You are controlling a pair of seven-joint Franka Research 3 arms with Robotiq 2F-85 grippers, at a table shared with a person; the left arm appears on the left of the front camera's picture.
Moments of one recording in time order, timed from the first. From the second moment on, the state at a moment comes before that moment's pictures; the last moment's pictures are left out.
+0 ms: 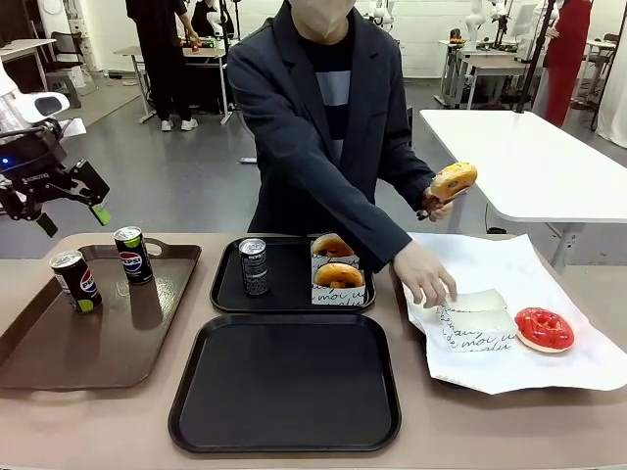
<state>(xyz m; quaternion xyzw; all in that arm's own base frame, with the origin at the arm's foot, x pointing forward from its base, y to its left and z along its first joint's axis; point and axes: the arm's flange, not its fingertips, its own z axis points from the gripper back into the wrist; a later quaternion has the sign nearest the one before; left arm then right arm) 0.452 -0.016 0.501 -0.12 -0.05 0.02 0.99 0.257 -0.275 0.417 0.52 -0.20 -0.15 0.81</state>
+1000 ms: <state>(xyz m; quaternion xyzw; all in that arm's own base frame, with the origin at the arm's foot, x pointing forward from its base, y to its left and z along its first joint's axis) 0.488 0.033 0.450 -0.05 -0.05 0.05 1.00 0.257 -0.276 0.417 0.52 -0.20 -0.15 0.81</state>
